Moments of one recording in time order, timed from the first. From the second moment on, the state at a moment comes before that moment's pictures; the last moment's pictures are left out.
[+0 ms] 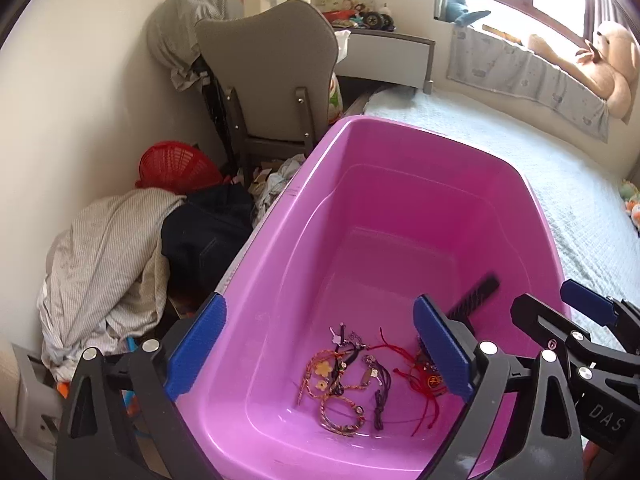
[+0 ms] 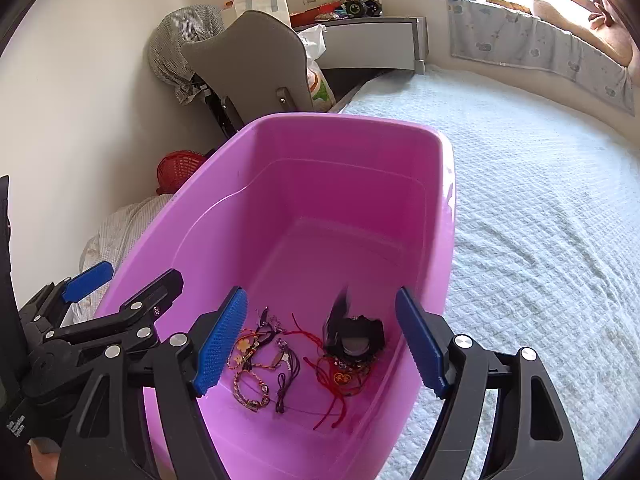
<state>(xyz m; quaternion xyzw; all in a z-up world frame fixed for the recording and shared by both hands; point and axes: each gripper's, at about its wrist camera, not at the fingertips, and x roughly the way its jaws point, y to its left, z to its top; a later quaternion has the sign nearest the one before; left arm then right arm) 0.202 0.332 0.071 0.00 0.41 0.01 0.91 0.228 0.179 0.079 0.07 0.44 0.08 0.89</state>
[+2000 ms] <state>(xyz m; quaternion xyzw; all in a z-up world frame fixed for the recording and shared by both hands) 0.174 0.300 0.109 0.01 0.40 0.05 0.91 0.188 0.126 0.122 0.09 0.42 0.03 0.90</state>
